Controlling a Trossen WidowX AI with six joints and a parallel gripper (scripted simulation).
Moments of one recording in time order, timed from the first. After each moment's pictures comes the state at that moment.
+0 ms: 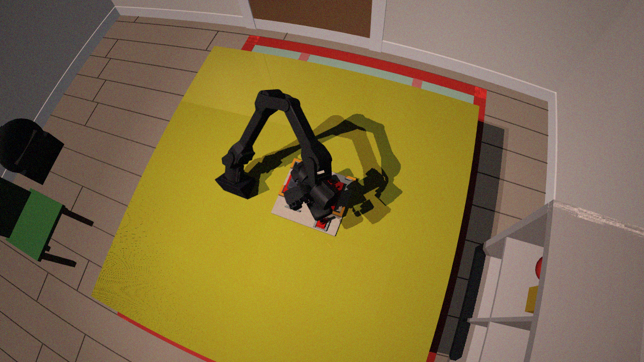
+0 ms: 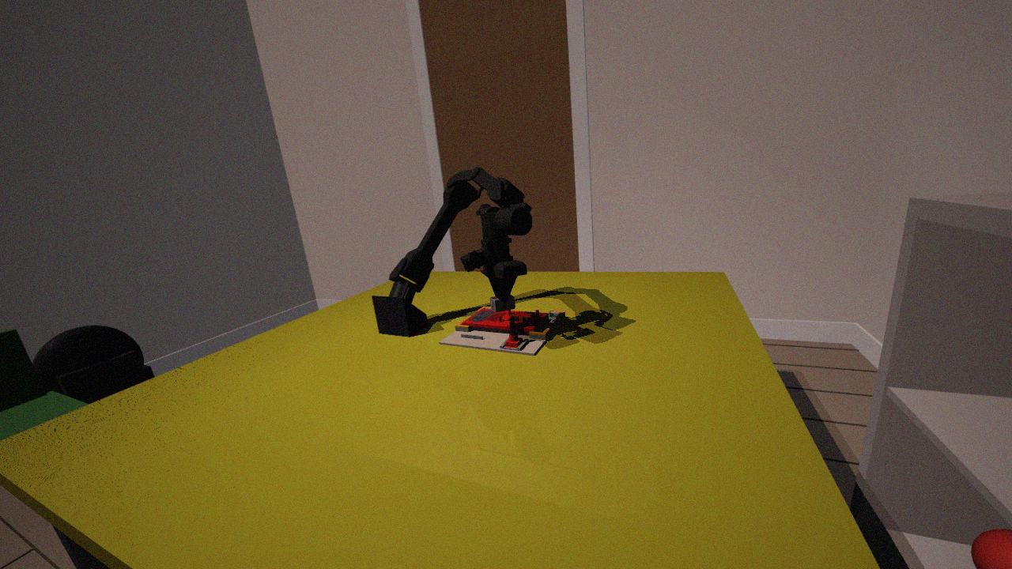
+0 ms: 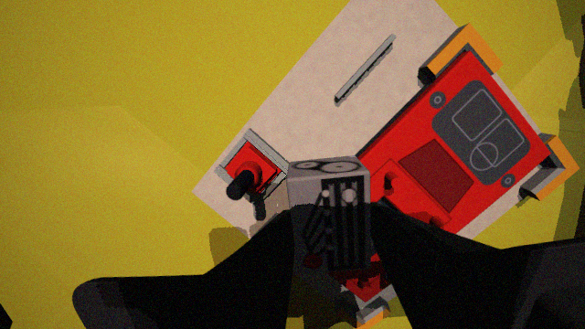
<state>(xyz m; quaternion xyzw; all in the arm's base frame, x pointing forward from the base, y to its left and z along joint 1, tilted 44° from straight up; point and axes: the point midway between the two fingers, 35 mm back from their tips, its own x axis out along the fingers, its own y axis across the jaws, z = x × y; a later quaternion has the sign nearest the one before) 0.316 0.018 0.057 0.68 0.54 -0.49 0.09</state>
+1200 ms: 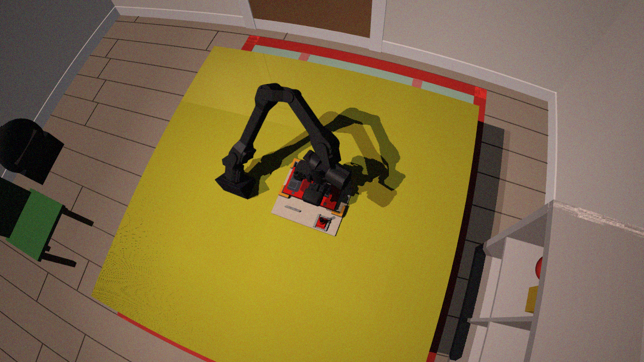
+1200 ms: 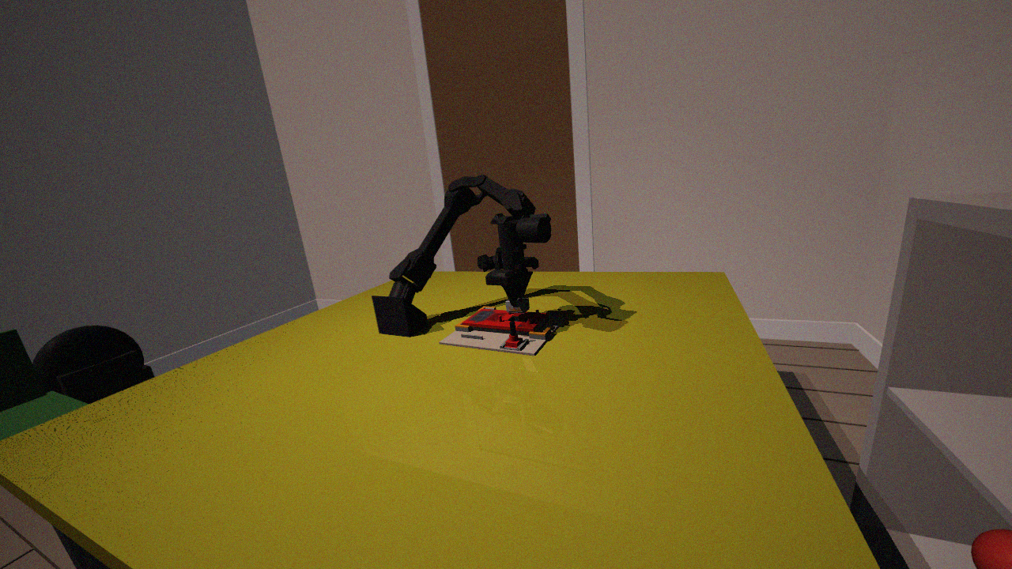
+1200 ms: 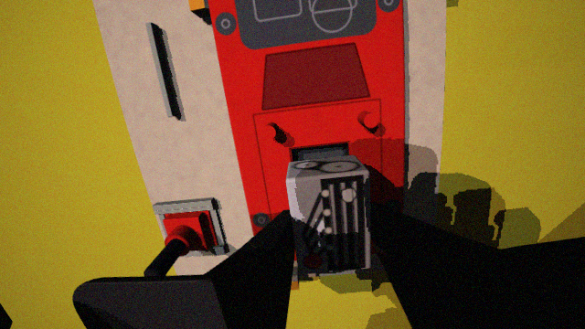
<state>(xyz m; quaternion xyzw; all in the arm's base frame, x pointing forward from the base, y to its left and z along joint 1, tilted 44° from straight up) 0.311 0.087 0.083 0.64 0.31 -0.67 -0.21</state>
